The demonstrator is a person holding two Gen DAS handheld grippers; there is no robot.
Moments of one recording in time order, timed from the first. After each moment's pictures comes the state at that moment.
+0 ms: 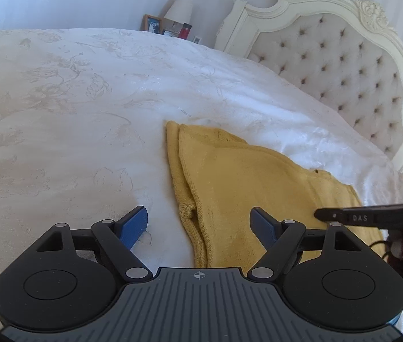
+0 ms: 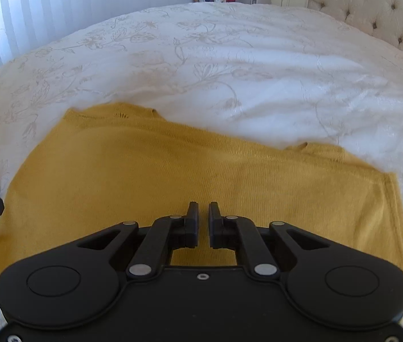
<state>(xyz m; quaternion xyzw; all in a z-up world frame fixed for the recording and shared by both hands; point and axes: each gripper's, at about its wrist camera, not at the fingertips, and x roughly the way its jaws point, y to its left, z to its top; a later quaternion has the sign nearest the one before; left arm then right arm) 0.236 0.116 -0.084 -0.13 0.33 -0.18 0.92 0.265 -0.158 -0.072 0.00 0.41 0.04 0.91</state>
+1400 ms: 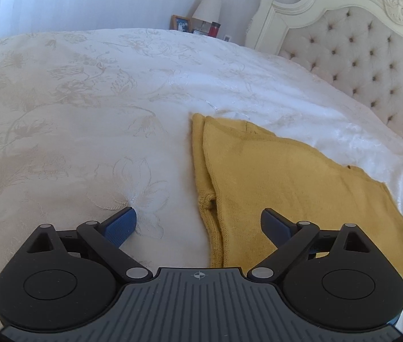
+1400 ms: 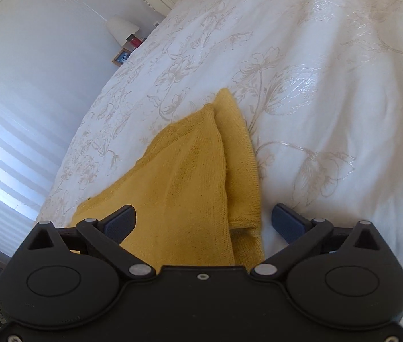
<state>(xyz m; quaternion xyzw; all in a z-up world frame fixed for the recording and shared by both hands) 0.233 0.102 -0.090 -0.11 0.34 -0.11 0.93 0.203 -0.391 -0.125 0.39 0.34 0.04 0.86</state>
